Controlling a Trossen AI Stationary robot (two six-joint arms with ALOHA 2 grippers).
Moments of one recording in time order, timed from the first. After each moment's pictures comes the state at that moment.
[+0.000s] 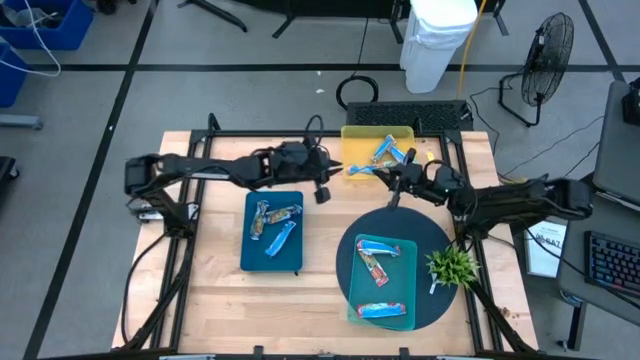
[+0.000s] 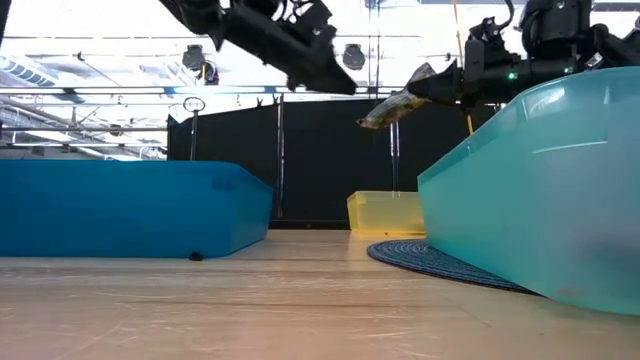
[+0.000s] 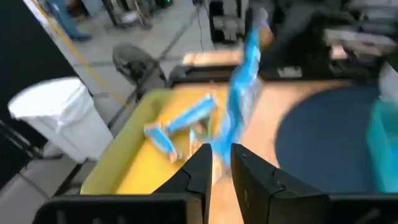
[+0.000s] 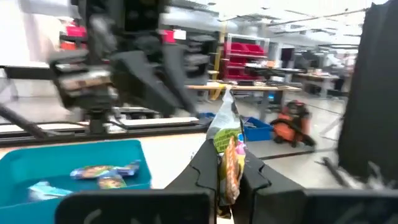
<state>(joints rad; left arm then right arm) 0.20 1.66 1.16 0.17 -0.11 0.17 -0.30 1.10 0.22 1.00 0.06 -0.07</state>
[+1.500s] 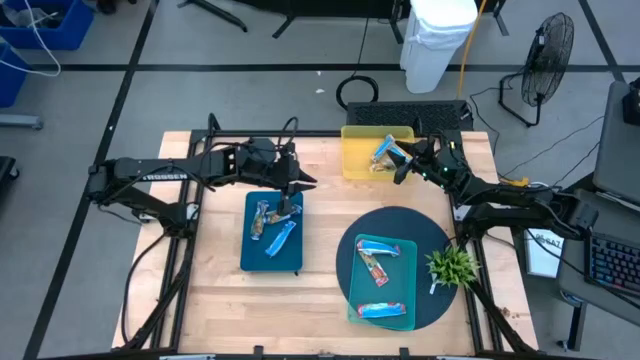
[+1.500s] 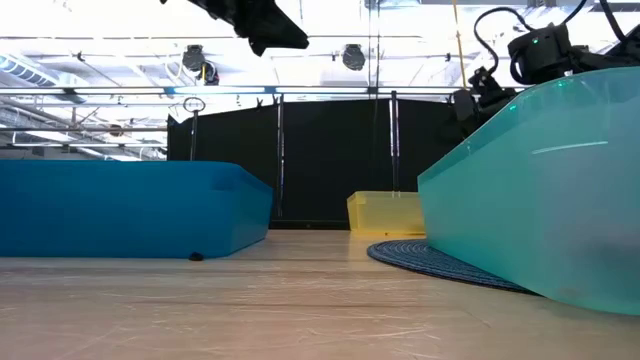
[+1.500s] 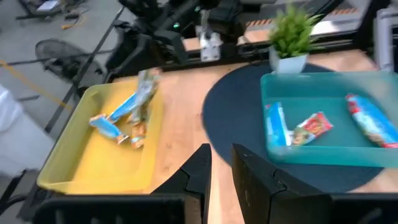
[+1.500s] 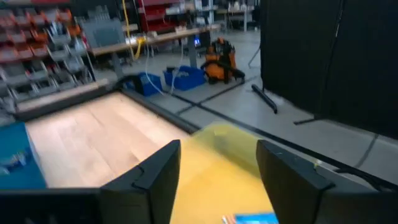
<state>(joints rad) 0.17 1.35 1.13 -0.24 0.12 0.20 -0.67 1.00 0.22 0.67 0.05 0.10</state>
